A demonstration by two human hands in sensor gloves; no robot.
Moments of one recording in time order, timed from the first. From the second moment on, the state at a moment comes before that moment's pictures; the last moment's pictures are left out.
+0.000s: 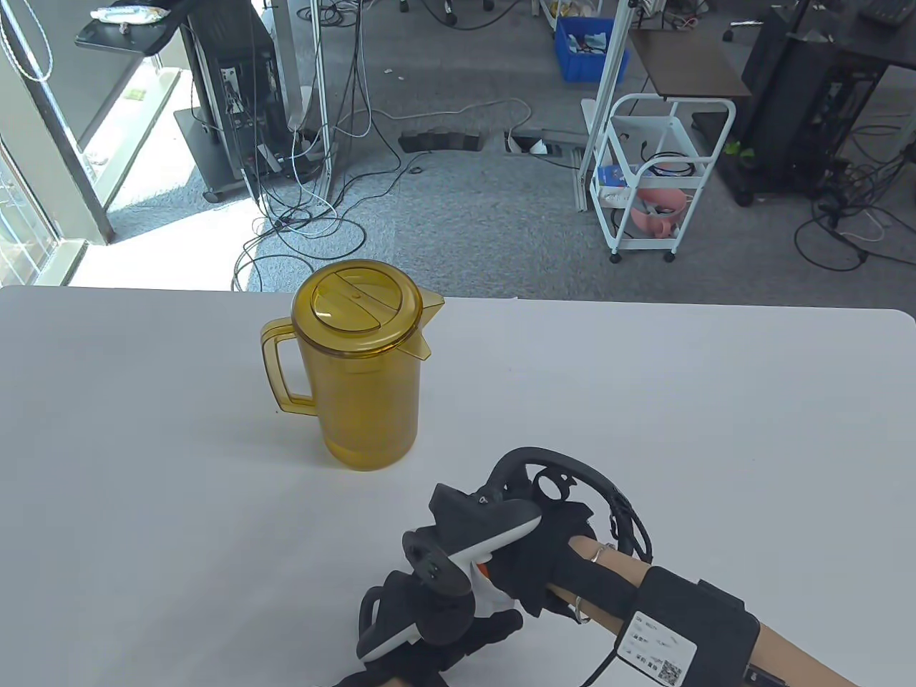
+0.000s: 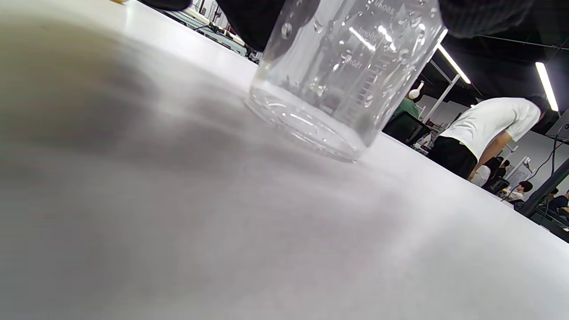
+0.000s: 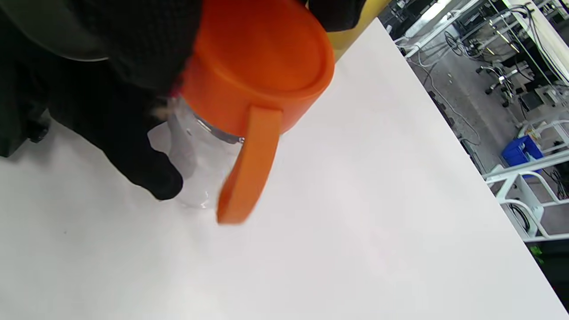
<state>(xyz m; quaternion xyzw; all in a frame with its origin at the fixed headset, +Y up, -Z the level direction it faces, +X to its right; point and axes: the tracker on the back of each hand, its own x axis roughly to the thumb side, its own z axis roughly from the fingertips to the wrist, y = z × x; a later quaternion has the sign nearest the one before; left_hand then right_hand) -0.047 -0.736 -0.229 -0.12 -0.21 0.21 0.95 0.018 -0.540 -0.251 -0.38 -0.22 -0.84 0.32</state>
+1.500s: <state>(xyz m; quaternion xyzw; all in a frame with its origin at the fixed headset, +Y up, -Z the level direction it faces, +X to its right) -0.046 -0.737 -0.230 -0.12 -0.21 0.21 0.95 0.181 -0.575 -0.295 -0.27 0.05 -0.94 -0.22</state>
